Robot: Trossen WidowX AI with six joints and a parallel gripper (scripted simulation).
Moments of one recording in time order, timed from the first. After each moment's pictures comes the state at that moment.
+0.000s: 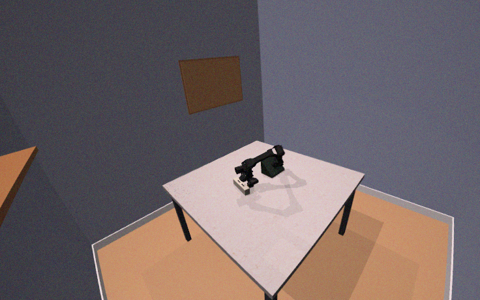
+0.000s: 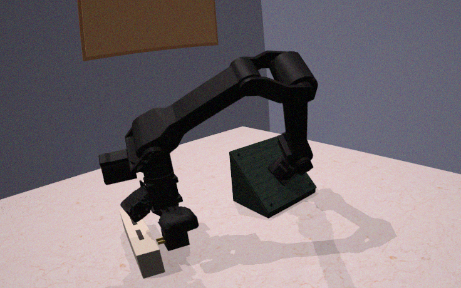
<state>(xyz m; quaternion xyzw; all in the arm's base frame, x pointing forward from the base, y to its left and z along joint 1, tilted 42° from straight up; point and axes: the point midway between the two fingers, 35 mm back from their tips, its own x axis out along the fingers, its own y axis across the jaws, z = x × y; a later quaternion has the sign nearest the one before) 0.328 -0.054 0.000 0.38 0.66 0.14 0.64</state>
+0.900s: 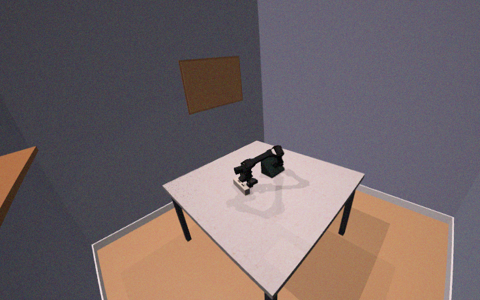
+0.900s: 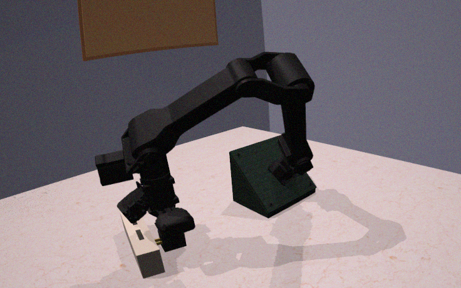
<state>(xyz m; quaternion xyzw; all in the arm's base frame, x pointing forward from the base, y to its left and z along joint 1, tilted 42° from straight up) 0.335 -0.056 -0.001 0.37 0.66 0.14 0.64</state>
